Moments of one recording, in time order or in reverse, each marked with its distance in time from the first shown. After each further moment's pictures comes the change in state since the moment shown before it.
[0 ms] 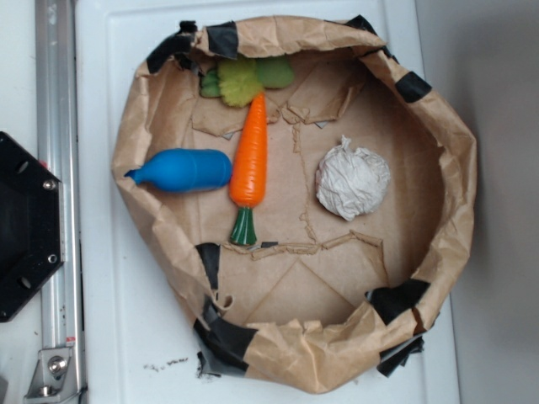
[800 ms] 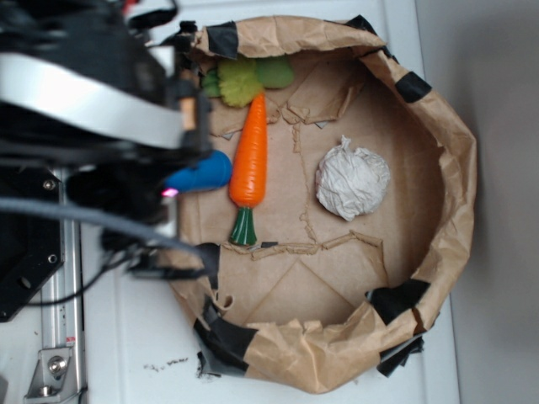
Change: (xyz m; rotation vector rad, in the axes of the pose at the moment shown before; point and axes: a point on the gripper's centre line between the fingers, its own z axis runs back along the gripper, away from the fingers) arm 0.083 0.033 -0.091 0.130 -0.054 -0.193
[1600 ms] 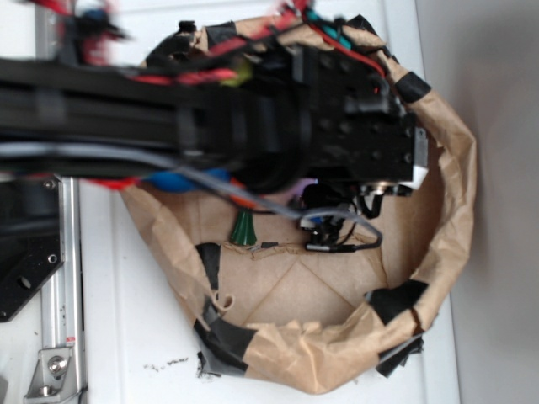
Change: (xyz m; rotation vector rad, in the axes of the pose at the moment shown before) arm 0.073 0.001 -0.153 0.022 0.163 -0.026
